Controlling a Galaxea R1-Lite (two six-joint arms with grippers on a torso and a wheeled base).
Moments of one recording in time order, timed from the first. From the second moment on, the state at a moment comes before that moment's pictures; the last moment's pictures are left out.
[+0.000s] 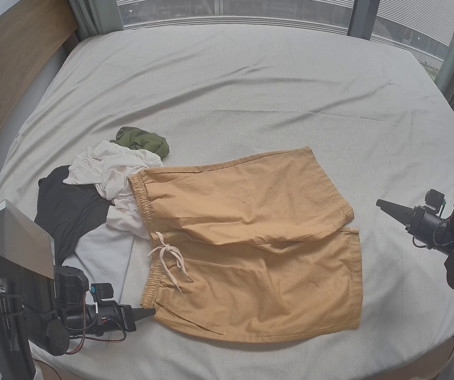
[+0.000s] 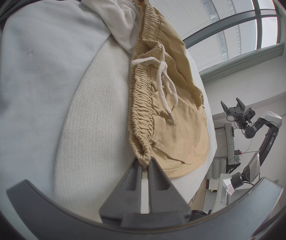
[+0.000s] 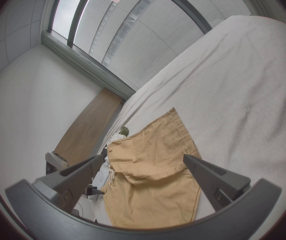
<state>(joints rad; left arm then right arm) -0.15 2.33 -0.09 -1.55 -0.59 -0.33 -0.16 1.97 -0.38 -1.54 0.89 0.56</state>
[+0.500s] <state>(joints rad) -0.15 2.29 -0.02 -1.54 -0.60 -0.32 -0.12 2.07 -0.22 -1.53 0.90 0.31</state>
